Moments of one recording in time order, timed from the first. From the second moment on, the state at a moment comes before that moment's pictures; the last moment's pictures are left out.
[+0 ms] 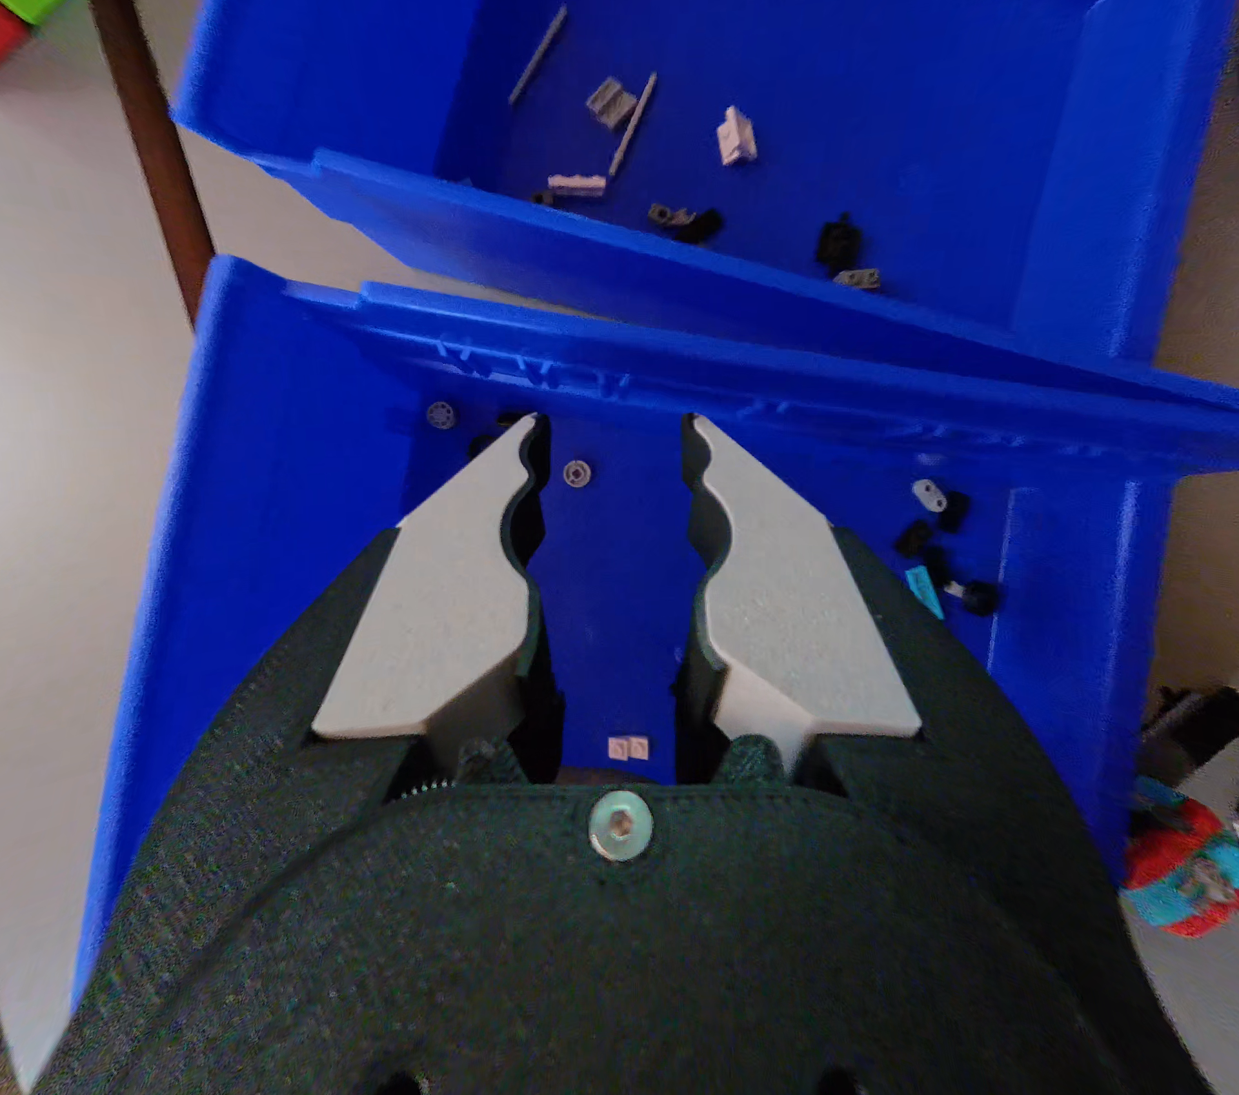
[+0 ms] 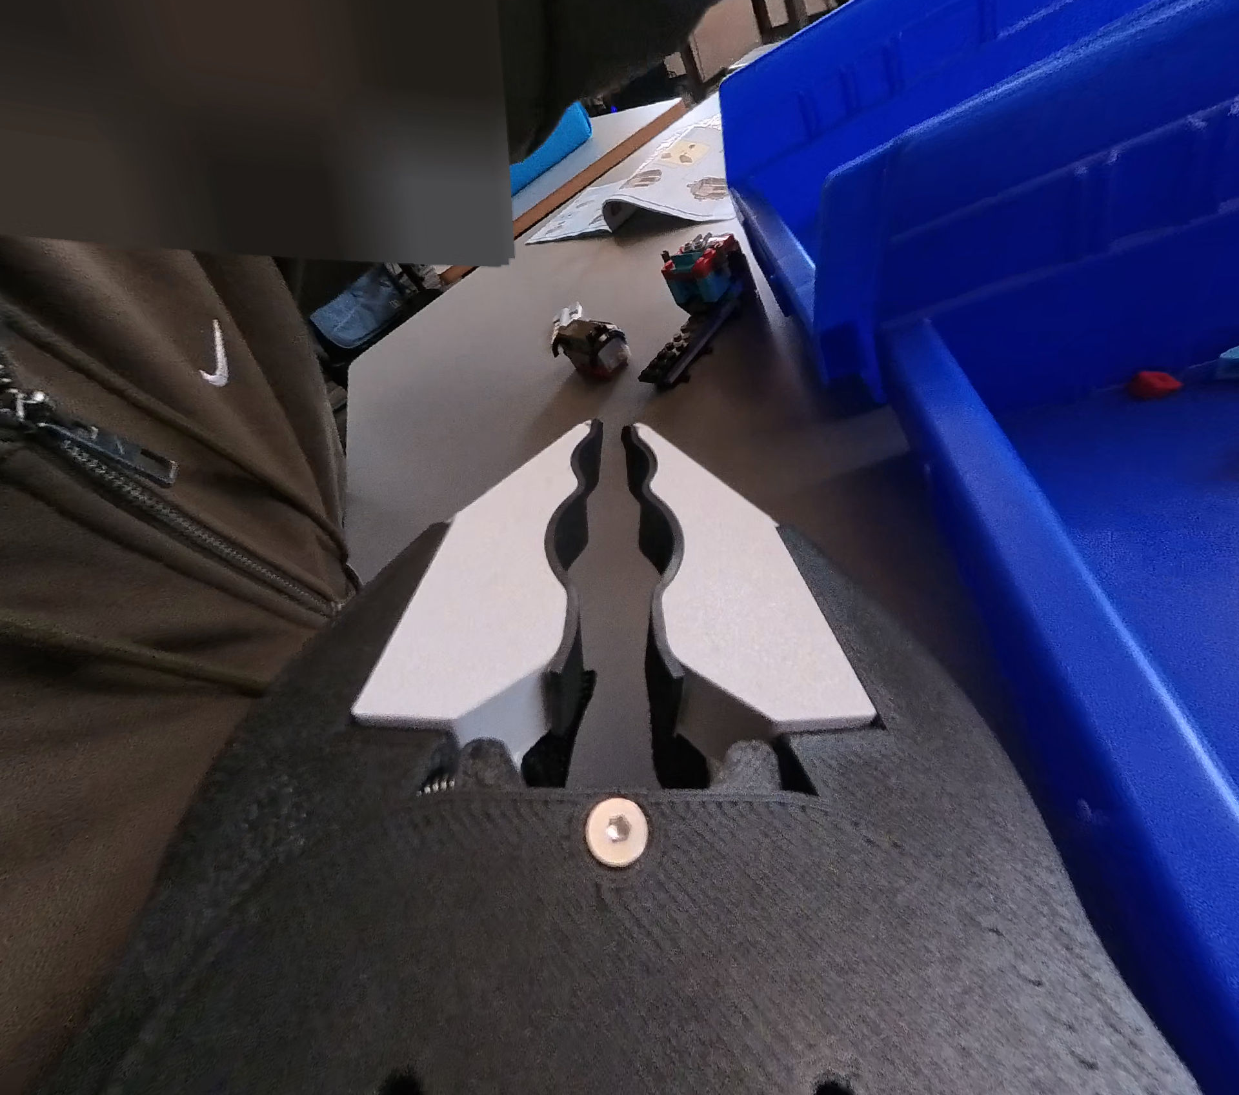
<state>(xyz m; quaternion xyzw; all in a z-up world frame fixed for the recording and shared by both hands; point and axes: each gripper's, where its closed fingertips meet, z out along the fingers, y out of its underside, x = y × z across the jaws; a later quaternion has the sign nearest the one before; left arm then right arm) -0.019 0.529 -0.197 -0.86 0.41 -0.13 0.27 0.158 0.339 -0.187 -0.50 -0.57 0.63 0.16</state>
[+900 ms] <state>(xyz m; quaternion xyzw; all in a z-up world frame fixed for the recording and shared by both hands) -0.034 0.561 -0.266 -0.88 0.41 -0.10 0.20 0.159 0.339 -0.189 -0.51 -0.57 0.64 0.14</state>
